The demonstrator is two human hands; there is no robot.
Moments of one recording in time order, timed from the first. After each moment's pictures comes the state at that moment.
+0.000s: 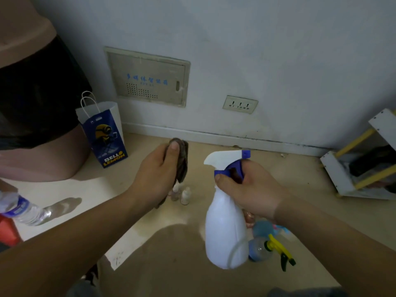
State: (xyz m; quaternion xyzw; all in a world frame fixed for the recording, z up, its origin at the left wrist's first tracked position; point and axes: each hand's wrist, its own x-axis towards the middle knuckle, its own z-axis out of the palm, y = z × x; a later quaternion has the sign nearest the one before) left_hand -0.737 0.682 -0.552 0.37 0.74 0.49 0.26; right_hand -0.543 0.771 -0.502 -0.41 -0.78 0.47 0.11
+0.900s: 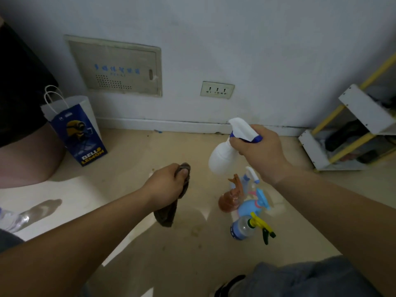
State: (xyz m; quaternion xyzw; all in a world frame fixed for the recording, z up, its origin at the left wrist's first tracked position) left_hand -0.692 0.711 -0.607 0.49 0.76 0.23 0.35; right_hand -0.494 0.839 -0.532 -0.52 -0.66 0.42 0.33
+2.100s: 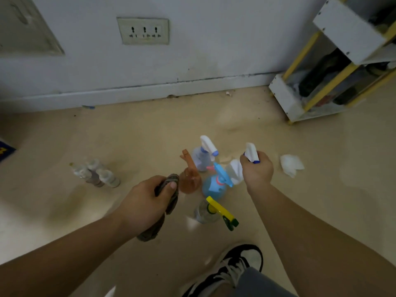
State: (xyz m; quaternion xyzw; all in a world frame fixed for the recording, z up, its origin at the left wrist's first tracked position) left_hand -0.566 0.781 -0.711 0.50 0.73 0.21 0.42; right_hand -0.308 0.930 -0.794 -0.76 -0.41 0.33 0.38
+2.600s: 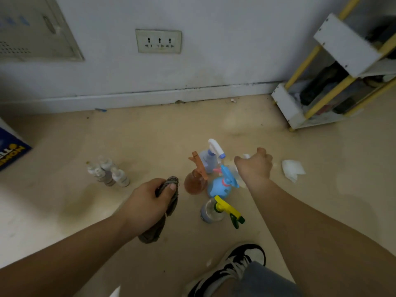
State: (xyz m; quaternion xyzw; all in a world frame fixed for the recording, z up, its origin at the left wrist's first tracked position) left_hand -0.588 0.758 -0.697 0.47 0.74 0.22 0.43; right_hand -0.344 0.927 -0.750 -0.80 -0.50 0.26 0.18
